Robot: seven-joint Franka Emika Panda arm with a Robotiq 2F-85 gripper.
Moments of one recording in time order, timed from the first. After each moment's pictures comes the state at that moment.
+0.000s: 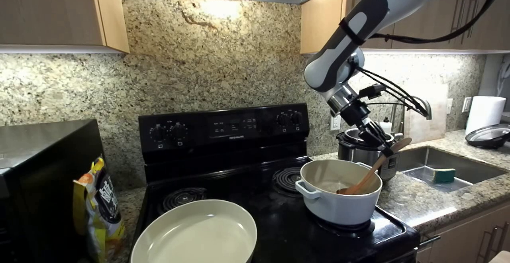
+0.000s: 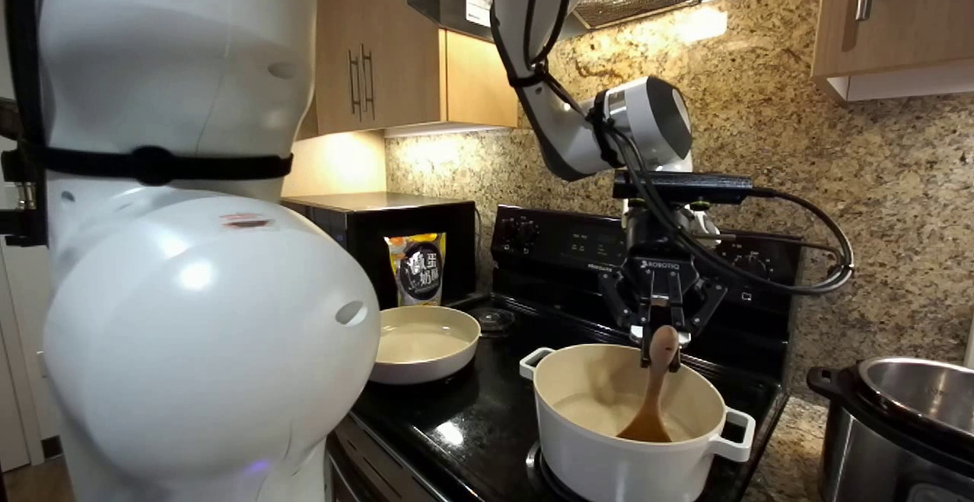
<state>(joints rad) -0.09 0.09 -0.08 -2.17 -0.37 1.55 -0.41</state>
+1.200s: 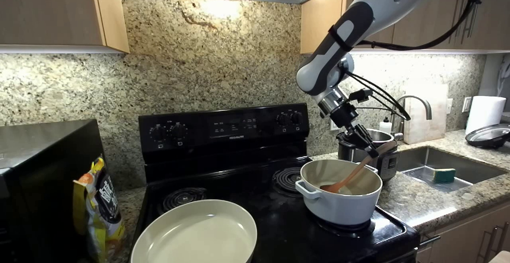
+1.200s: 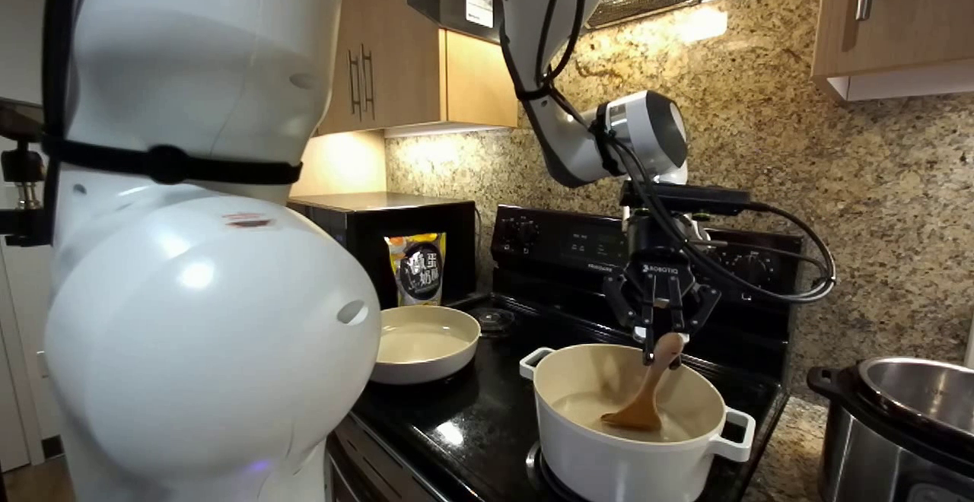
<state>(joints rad) -0.08 0.17 -0.05 -2.09 -0.36 1.59 -0.48</state>
